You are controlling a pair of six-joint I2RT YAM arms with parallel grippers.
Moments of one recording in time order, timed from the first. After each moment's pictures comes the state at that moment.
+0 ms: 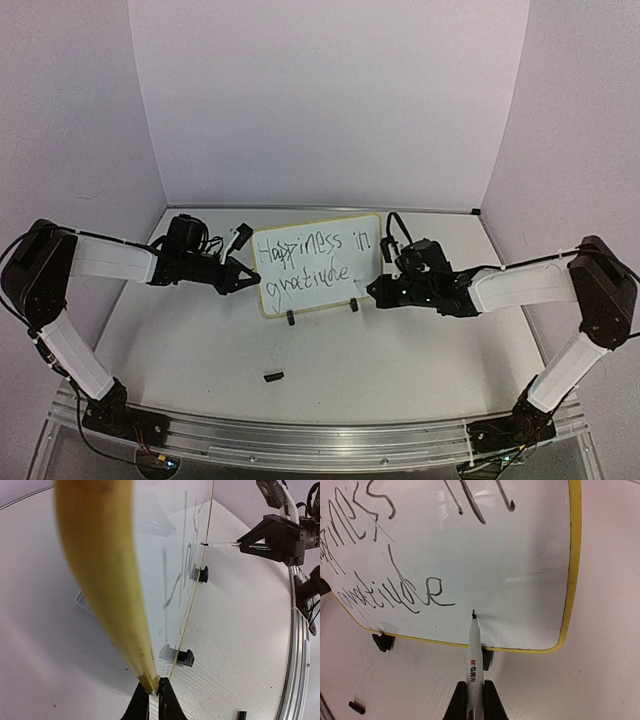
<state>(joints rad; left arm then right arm) -0.43 1.62 0.83 0.12 0.64 0.06 0.72 1.62 0.81 0.16 0.02 0.44</state>
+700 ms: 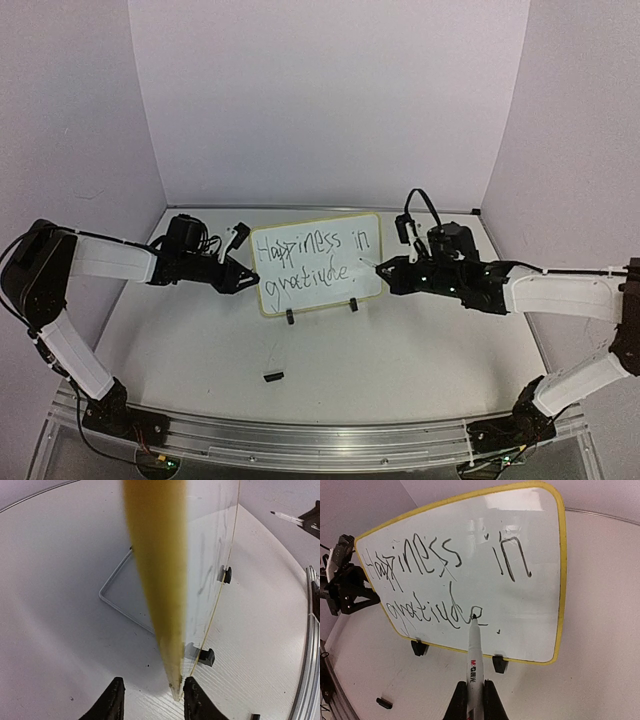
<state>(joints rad) -0.43 1.62 0.83 0.12 0.56 0.06 0.72 1.38 0.80 0.07 0.00 0.40</state>
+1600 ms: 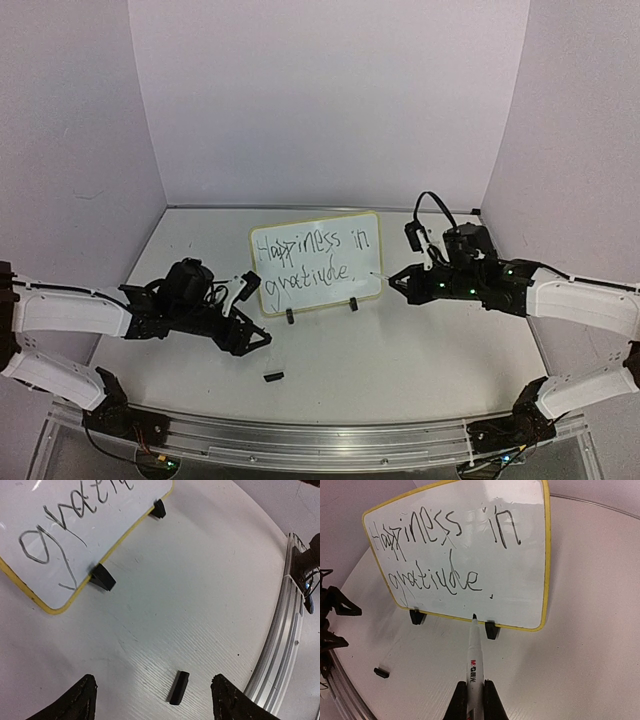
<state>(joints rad) -0.82 1.25 0.55 0.00 0.28 -0.20 0.72 1.23 0.79 -0.15 -0.07 0.34</state>
